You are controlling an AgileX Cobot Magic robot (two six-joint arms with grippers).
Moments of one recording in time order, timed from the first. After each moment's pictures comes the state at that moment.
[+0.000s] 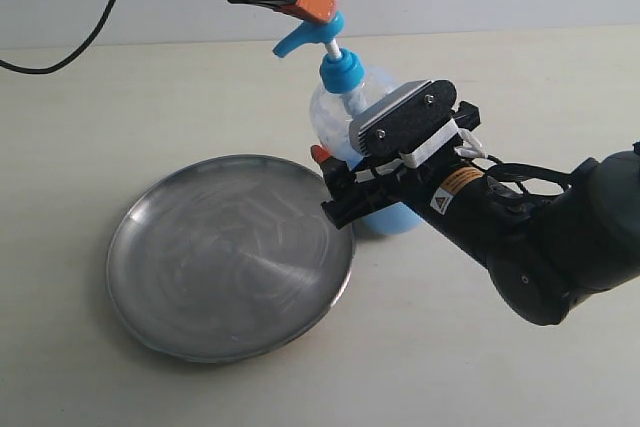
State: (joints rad) left arm -0.62 1.69 -1.50 -0.52 0.84 0.23; right arm 0.66 1.94 -0.57 0.13 -1.05 -0.27
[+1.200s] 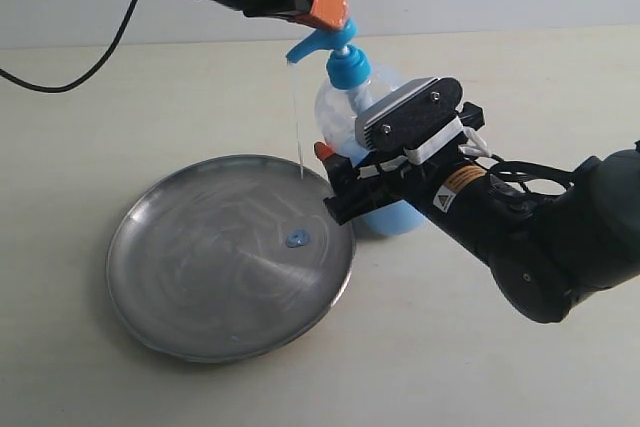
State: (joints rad) left arm -0.62 1.74 -1.46 -0.59 0.77 0.23; right arm 0.65 1.94 -0.57 0.13 -1.05 -0.24
